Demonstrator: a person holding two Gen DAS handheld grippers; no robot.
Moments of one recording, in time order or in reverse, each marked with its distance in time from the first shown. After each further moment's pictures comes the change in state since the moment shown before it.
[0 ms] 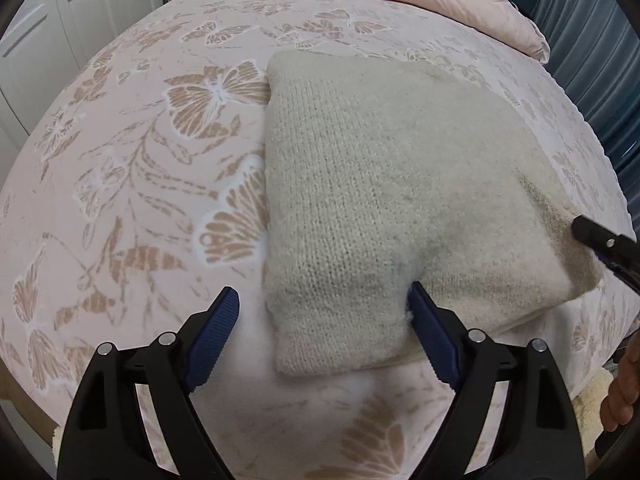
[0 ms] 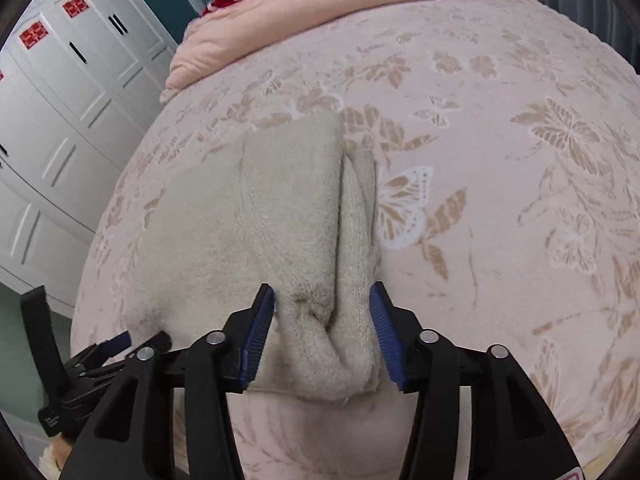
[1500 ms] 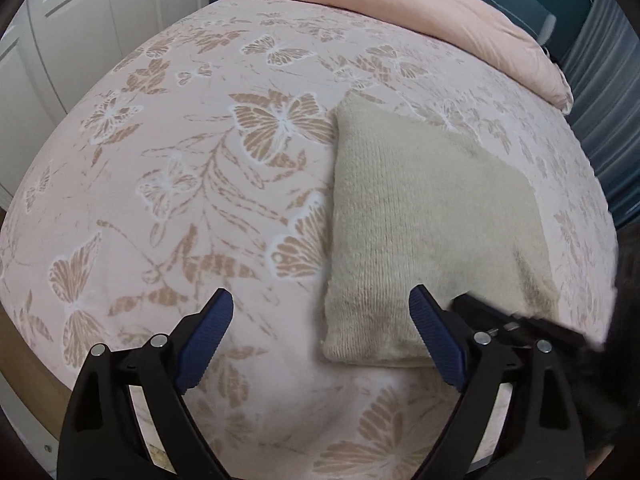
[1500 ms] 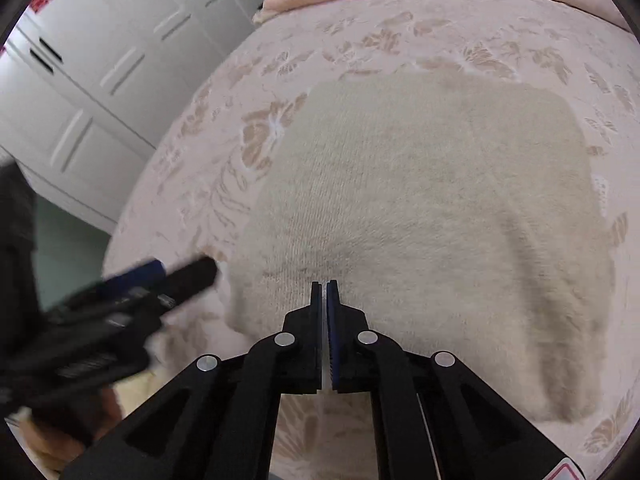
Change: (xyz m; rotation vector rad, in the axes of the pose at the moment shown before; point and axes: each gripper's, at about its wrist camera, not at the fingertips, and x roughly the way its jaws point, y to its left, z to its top) left arm -0.047 0.034 0.012 -0.115 -0.030 0.033; right arm 0.019 0.124 -0.020 -0.229 0.118 0.180
